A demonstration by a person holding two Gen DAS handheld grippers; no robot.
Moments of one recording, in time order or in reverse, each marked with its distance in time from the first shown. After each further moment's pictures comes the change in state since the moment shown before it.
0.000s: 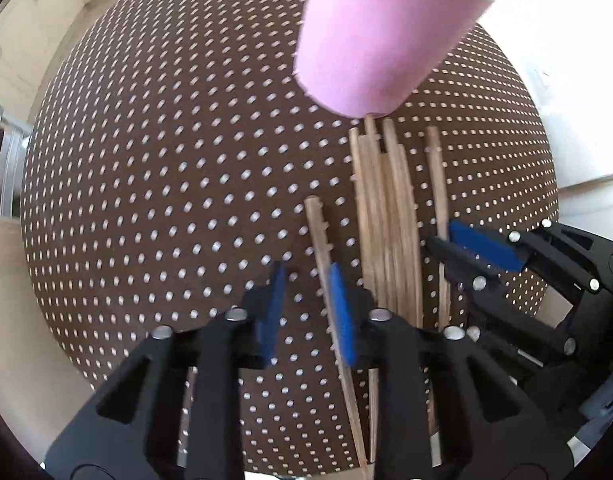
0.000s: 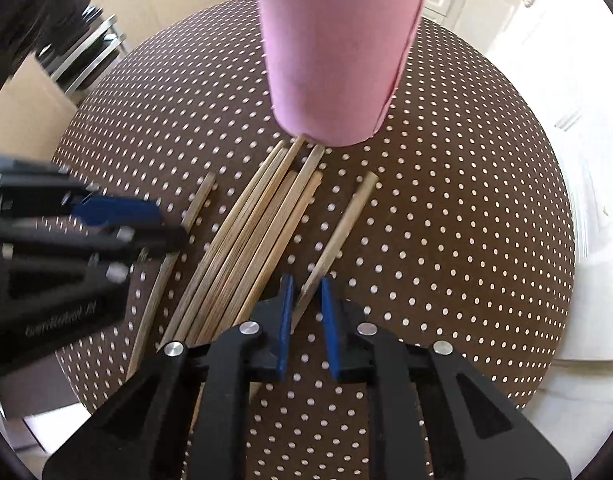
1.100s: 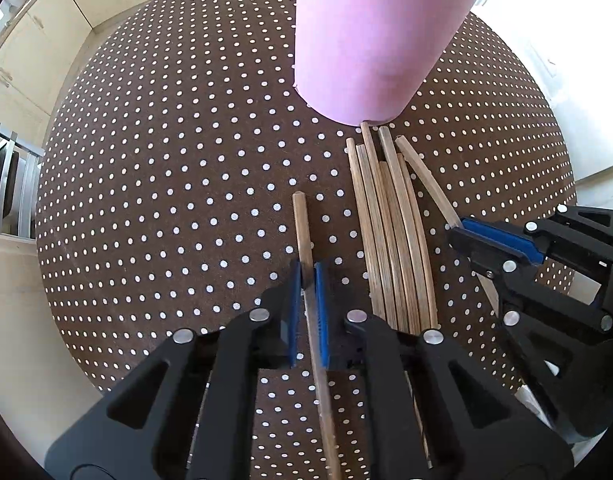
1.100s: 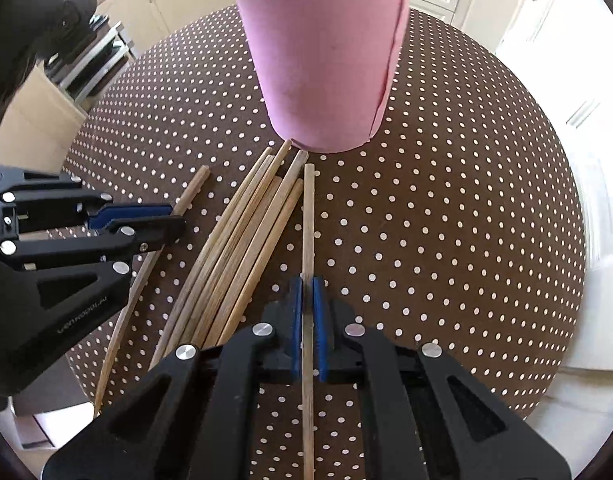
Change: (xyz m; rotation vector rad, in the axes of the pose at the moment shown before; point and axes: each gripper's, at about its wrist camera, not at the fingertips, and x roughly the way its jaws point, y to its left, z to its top) left arm -0.005 -0.012 -0.018 0.044 -0.037 0.099; right arm -0.005 -0.030 0.012 0.040 -0.008 0.082
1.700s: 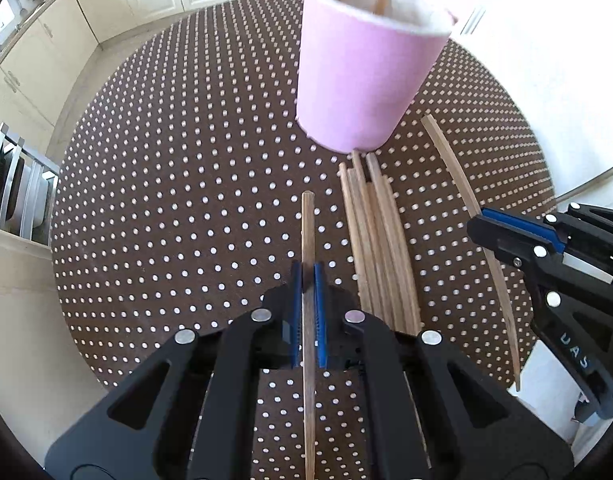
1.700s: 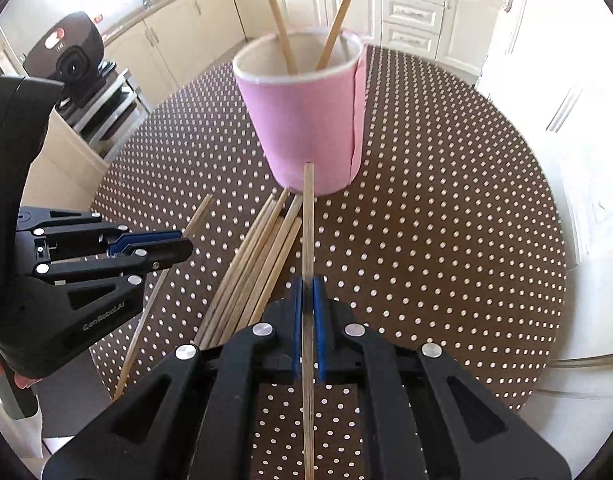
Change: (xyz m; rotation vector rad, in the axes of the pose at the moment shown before) left arm -0.044 0.007 -0.021 -0.024 -0.120 -0.031; right arm -0.061 -0.025 -0.017 0.062 -0.158 0.033
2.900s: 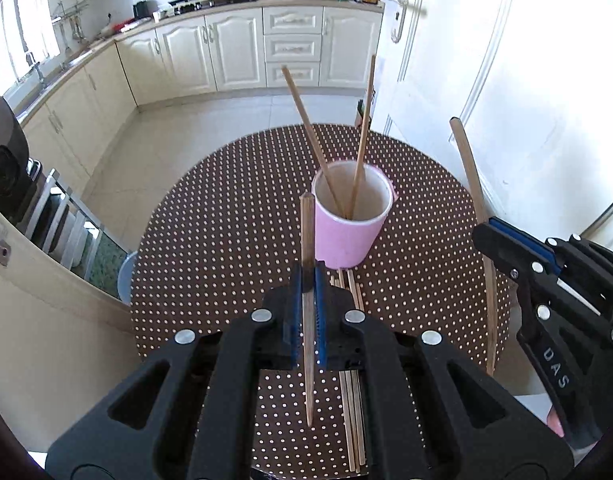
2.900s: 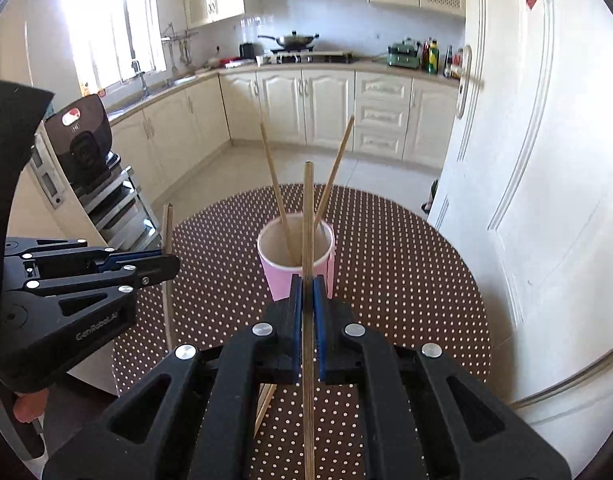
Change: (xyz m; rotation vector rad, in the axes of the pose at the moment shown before) left arm -0.140 -0.012 0.014 -0.046 -0.307 0.084; right arm -0.118 0.018 0.016 0.004 -0.378 -0.100
